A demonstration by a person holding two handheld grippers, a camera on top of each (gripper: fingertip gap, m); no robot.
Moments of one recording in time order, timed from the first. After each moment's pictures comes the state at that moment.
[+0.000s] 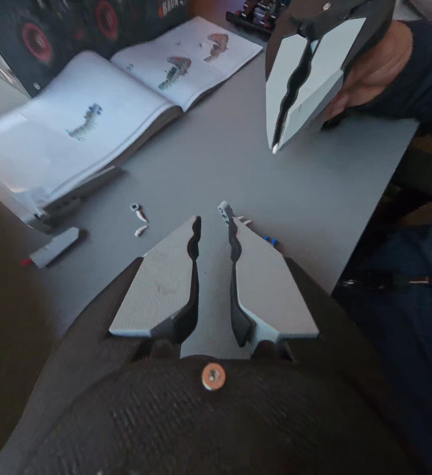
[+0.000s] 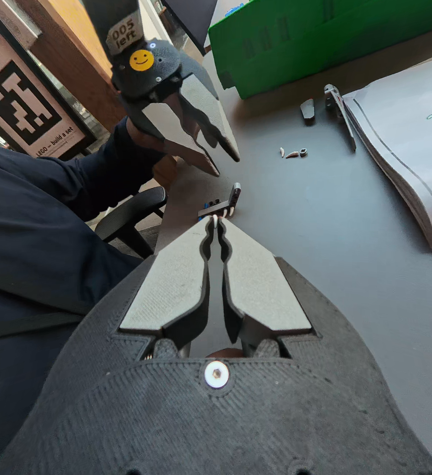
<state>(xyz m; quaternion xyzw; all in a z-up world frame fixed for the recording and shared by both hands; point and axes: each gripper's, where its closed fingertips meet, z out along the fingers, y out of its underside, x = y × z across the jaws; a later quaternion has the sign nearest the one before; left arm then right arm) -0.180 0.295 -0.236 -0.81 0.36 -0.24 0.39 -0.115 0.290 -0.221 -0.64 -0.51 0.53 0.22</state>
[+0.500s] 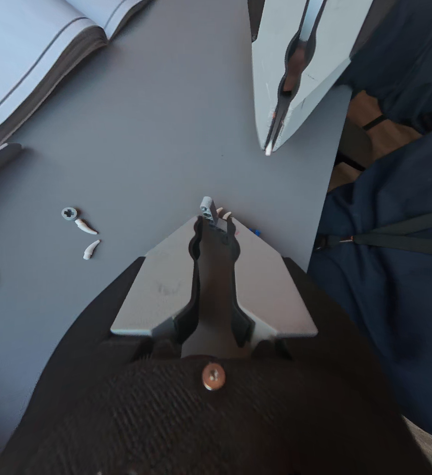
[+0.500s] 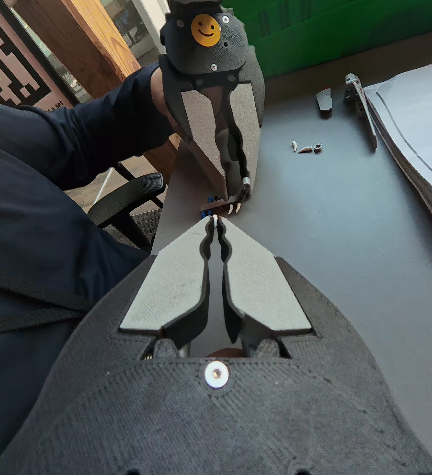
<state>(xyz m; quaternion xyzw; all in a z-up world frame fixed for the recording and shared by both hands) -0.158 0.283 -0.264 -0.81 0.41 -0.36 0.21 -0.120 0.278 -0.227 -0.64 -0.54 0.51 0.21</state>
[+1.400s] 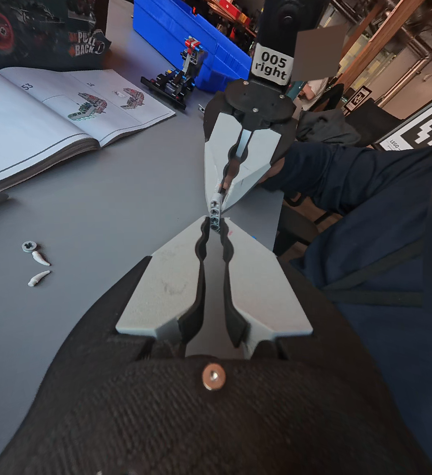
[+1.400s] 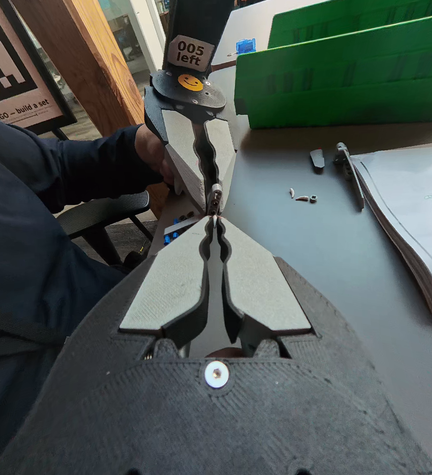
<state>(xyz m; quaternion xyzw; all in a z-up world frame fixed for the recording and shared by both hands) -0.137 0.271 -0.207 -0.73 0.31 -0.48 0.37 -0.142 0.272 -0.207 -0.59 -0.56 0.49 0.32</state>
